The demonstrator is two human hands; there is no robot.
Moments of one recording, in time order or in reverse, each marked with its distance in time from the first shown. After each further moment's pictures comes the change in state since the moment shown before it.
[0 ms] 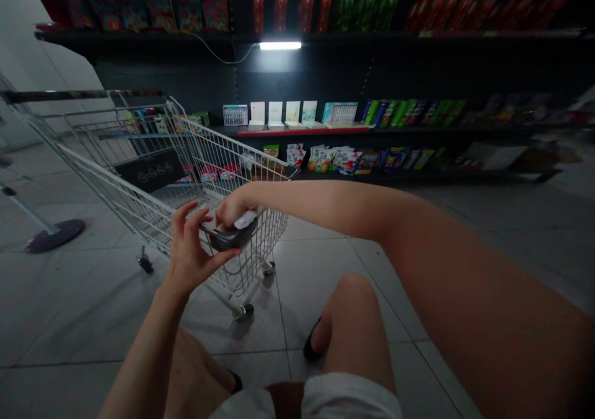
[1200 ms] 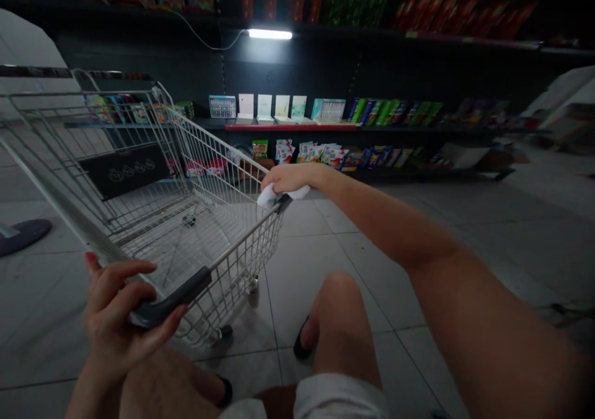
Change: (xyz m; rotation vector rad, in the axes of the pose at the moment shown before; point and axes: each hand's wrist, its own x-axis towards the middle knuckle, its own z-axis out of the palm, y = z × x) left_hand -0.035 -0.001 -0.059 0.004 0.029 0.109; right_hand -0.066 0.070 -0.130 -0.322 -0.300 0.018
